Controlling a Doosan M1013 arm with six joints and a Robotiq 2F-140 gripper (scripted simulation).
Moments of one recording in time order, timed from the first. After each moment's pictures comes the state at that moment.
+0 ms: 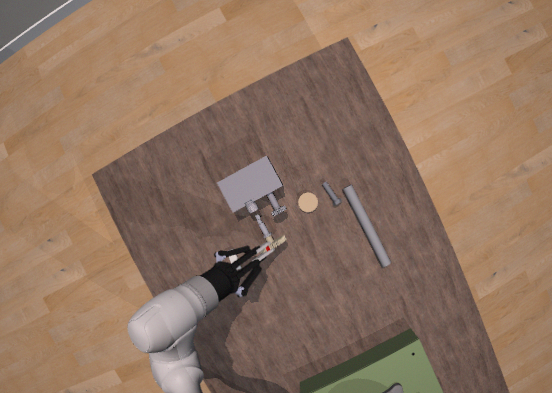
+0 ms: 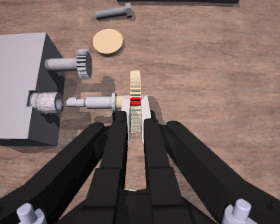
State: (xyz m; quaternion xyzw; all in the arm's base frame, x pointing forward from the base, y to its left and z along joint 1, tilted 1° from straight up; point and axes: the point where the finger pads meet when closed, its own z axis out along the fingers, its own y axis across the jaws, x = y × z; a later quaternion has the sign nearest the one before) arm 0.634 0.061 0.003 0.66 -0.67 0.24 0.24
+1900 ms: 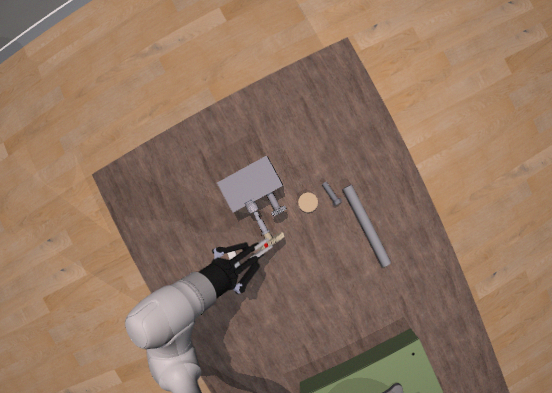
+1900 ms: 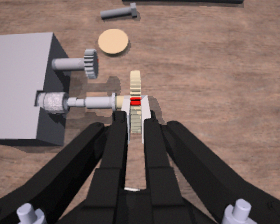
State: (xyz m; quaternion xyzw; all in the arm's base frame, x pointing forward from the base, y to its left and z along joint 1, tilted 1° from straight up) arm 0.644 0.061 0.003 0.66 -0.67 0.24 0.24
